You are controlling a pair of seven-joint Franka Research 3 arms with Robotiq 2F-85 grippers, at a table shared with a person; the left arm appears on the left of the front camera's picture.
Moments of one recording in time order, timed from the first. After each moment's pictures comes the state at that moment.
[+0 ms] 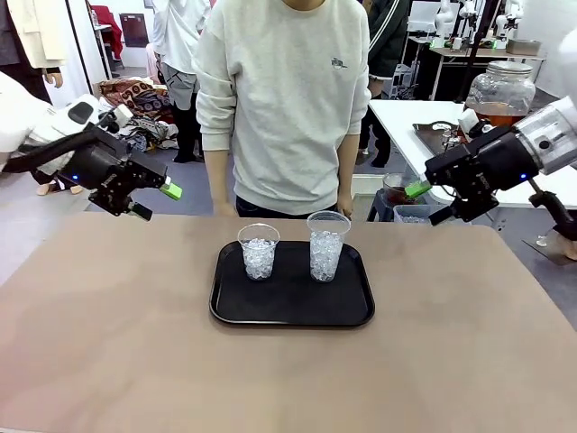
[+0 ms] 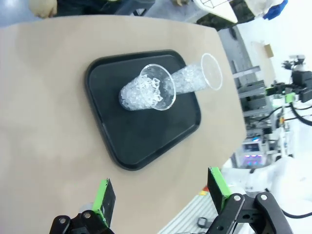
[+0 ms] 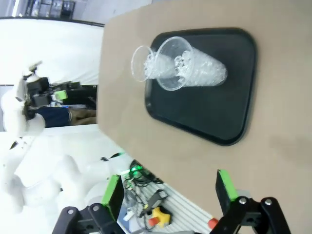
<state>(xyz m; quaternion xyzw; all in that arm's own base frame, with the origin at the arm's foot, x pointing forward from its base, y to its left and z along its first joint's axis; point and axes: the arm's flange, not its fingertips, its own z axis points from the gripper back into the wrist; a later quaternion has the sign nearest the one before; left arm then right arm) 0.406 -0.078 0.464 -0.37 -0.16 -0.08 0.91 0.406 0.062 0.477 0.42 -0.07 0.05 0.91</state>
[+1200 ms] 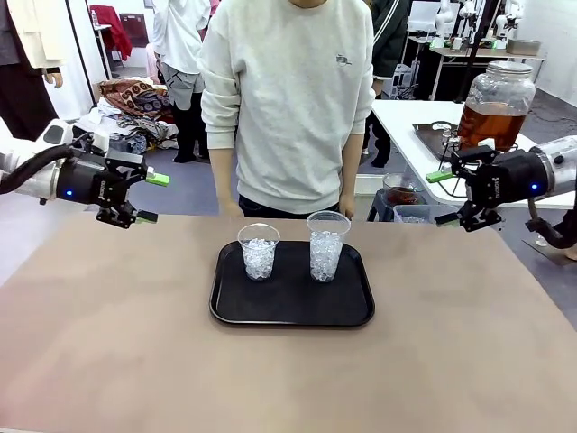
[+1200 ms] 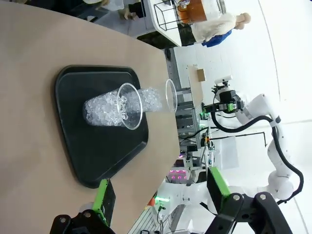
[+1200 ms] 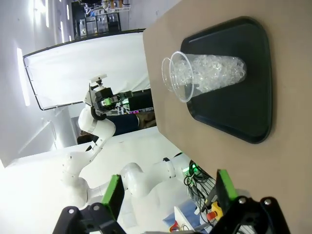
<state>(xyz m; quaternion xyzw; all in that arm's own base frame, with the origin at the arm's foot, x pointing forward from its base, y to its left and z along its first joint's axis) 0.443 -0.030 0.402 -0.55 -0.12 0.00 0.83 0.449 0.001 0.422 0.56 0.01 -0.05 0.82</state>
